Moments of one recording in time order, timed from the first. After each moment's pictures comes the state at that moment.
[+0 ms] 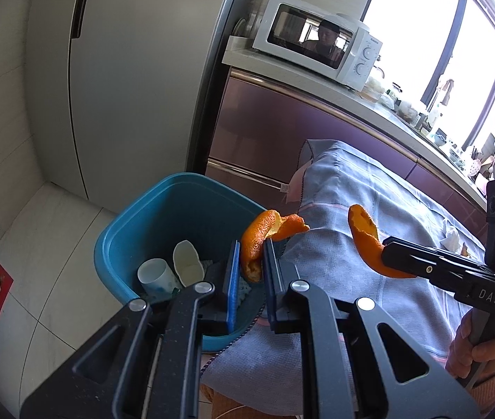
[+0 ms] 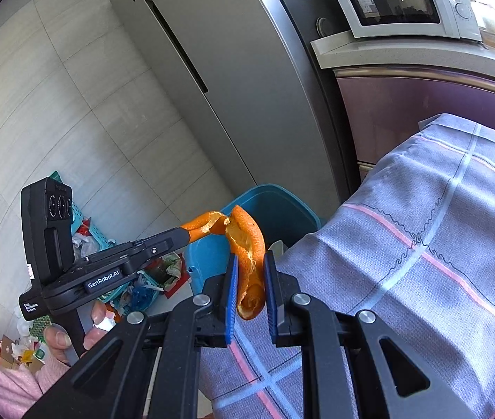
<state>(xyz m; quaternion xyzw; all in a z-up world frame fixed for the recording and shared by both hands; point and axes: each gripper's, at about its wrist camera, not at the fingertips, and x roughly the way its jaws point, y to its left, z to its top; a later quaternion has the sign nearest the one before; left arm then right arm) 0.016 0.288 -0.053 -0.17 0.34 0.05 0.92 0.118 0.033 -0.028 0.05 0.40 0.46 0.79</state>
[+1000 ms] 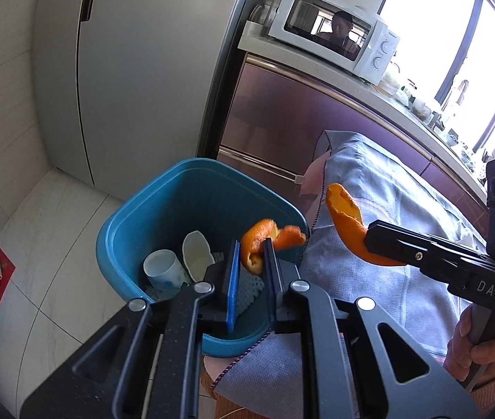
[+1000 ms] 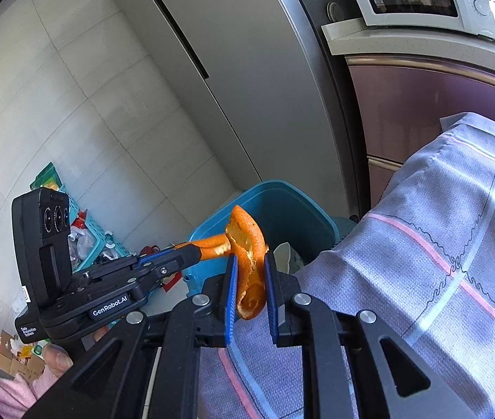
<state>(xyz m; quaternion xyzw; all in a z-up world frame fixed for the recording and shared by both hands) 0.032 0.295 -0.075 -0.18 0.36 0.07 0.91 0.131 0.075 -0.042 0.04 0.42 0.46 0.78</state>
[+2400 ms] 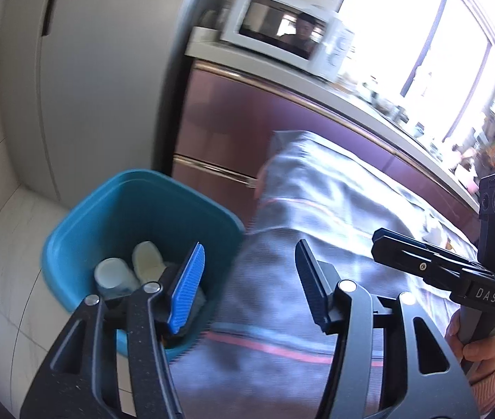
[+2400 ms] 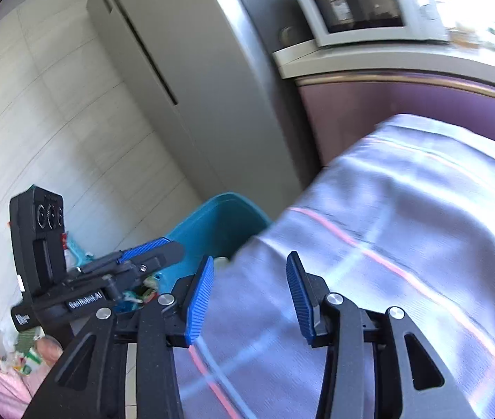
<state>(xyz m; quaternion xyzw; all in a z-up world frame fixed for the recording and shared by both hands) 0.051 0.244 -0.066 -0.17 0.34 -0.01 0.93 0.118 -0.011 -0.033 0.06 0.39 0.40 0.83</state>
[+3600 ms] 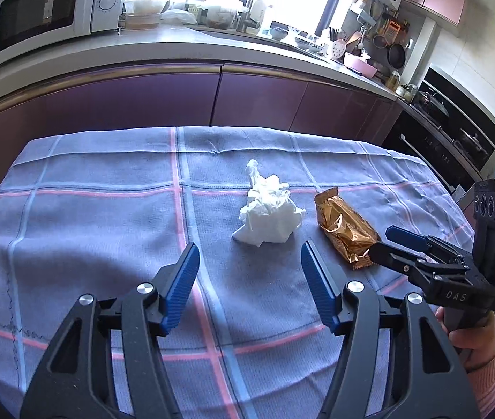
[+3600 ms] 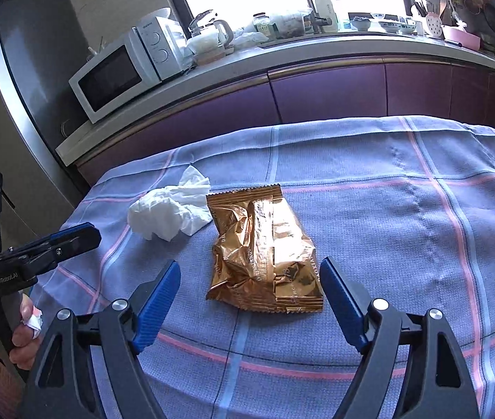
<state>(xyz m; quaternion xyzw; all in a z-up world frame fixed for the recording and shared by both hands) 0.211 -0.077 -0.056 -0.02 0.41 -0.27 0.87 0.125 -0.329 -0.065 0.15 0.39 0.05 0.91</state>
